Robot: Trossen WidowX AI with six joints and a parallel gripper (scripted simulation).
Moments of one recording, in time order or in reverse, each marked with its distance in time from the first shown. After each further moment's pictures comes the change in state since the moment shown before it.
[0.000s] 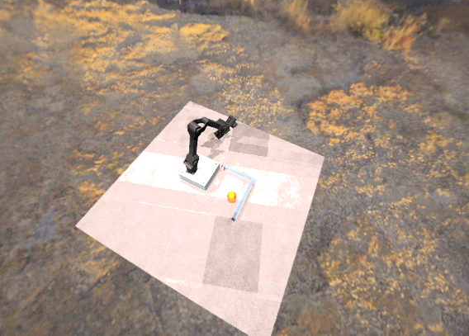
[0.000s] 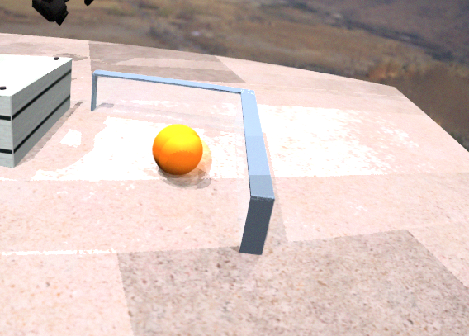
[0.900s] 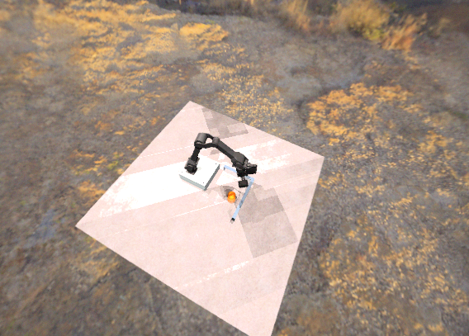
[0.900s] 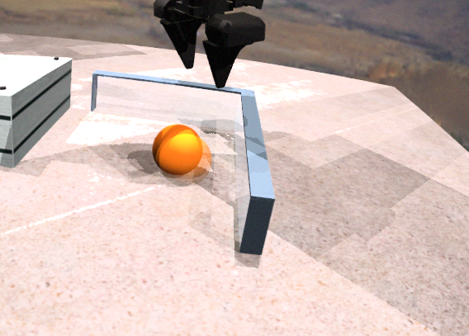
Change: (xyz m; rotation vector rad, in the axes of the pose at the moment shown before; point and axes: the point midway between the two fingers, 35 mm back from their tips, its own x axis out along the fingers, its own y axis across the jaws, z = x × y) arm -0.268 0.098 -0.324 1.939 0.722 -0.442
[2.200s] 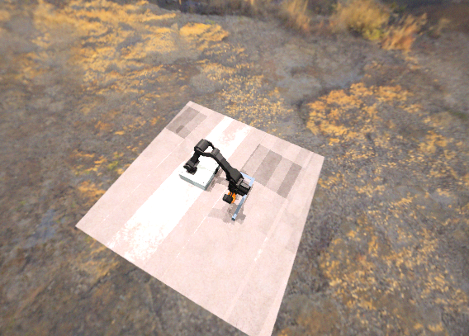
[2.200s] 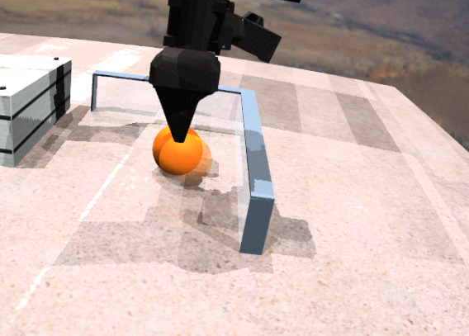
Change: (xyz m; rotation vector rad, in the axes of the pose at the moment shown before) arm 0.010 -0.095 -0.080 0.585 0.161 -0.088
